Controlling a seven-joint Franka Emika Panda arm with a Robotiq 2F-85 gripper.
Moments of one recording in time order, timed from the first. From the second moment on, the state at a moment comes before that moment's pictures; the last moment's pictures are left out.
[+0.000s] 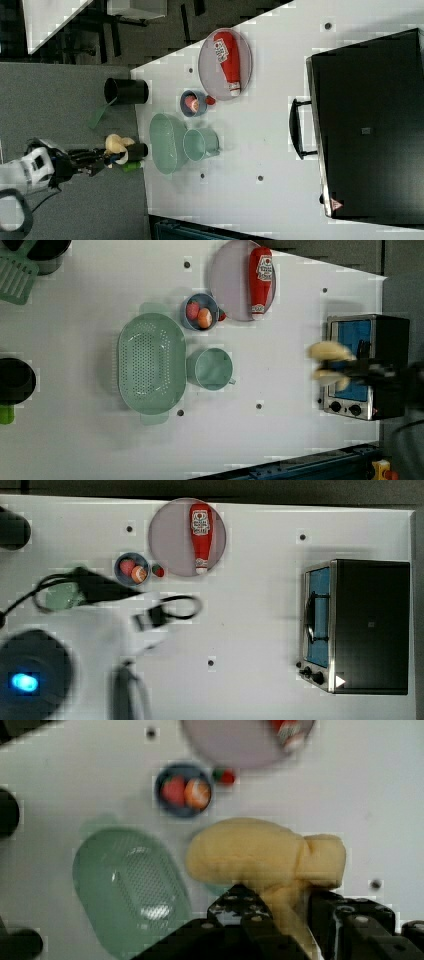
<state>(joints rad) 0.05 -0.25 0.30 -2.07 0.12 0.36 -0.08</state>
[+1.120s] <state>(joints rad) 0.05 0.15 0.39 -2.35 0.05 0.91 0.26</state>
